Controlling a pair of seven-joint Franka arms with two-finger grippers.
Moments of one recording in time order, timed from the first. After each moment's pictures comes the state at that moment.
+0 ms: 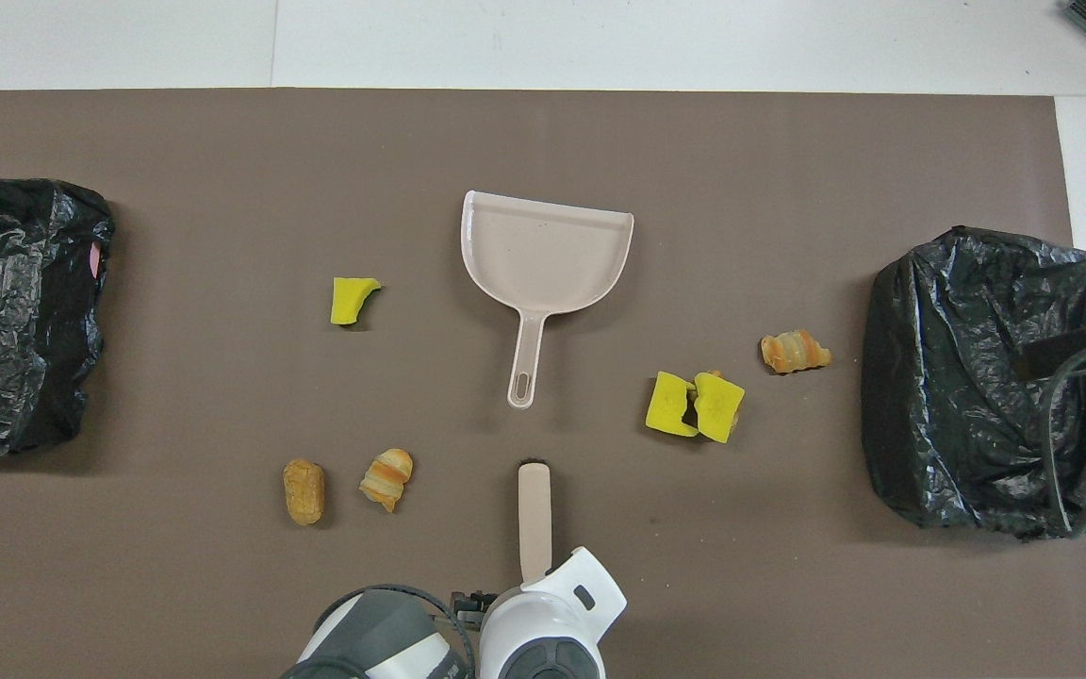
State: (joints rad) left arm -0.08 -0.15 -0.94 -2.32 -0.15 2.13 -0.75; right arm 0.06 -0.08 -0.10 -1.63 -0.04 1.49 -0.13
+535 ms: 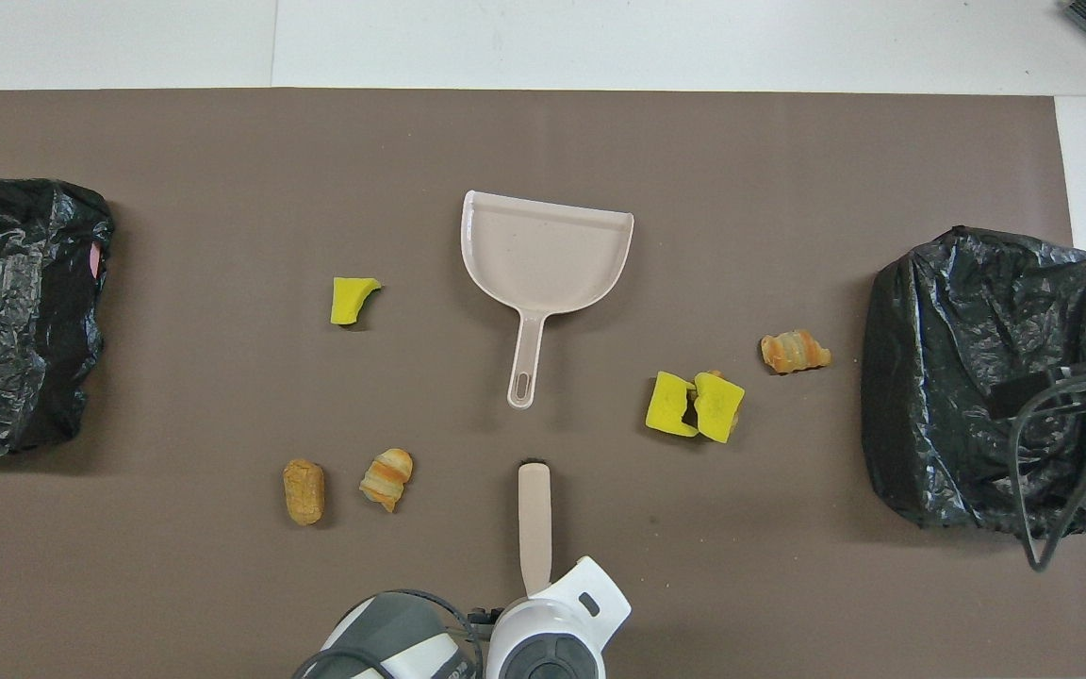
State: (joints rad) left arm -0.08 -0.09 -0.97 -2.34 -0.20 2.19 -0.76; right arm 0.06 -0.15 -0.10 -1.79 -0.04 1.51 -0.14
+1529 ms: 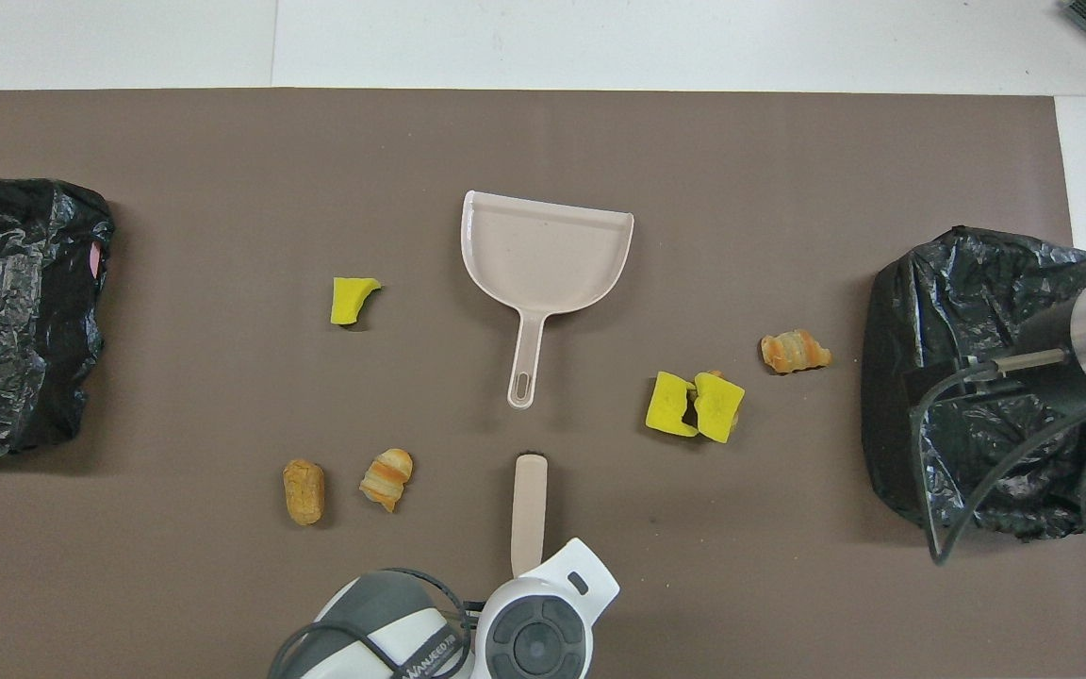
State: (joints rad) left arm -0.07 -0.07 -0.91 -2.31 -0.20 2.11 -0.72; right arm 0.18 -0.11 -0.08 -1.72 0.03 1.53 0.02
